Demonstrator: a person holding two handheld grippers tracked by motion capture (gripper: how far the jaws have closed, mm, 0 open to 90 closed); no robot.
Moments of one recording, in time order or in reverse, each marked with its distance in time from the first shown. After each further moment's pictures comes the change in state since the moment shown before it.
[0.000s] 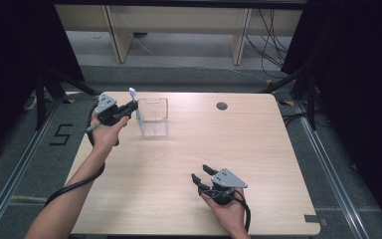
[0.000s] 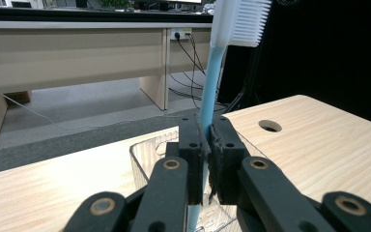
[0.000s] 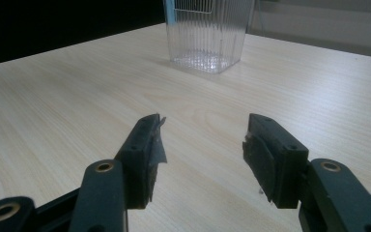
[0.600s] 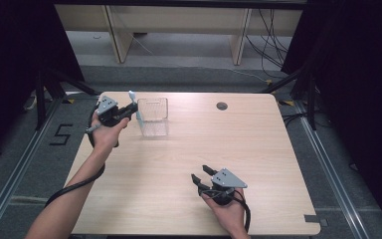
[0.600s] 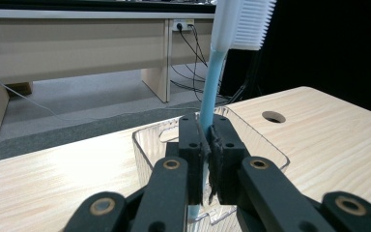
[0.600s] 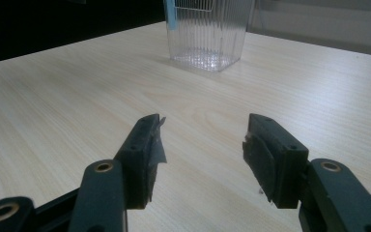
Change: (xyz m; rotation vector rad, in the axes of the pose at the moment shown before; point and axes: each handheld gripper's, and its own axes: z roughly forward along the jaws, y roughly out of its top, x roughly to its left) left arm 0.002 -0.007 0.002 0.029 0.009 -0.006; right arm 0.002 -0.001 0.000 0.021 0.008 0.028
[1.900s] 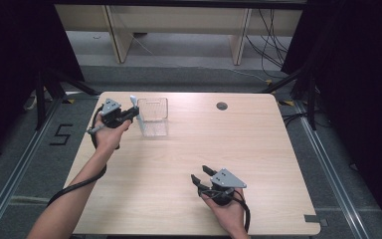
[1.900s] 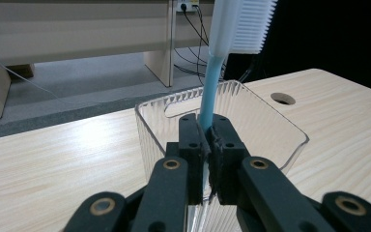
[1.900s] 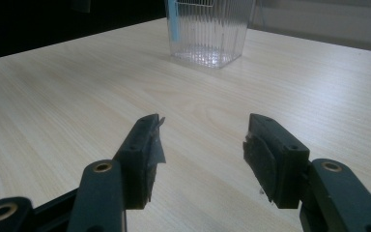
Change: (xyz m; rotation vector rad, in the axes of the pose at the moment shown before) left arm 0.004 -0.013 0.010 0.066 0.015 -0.009; right arm 0.001 -0.002 0.002 0.014 0.016 0.011
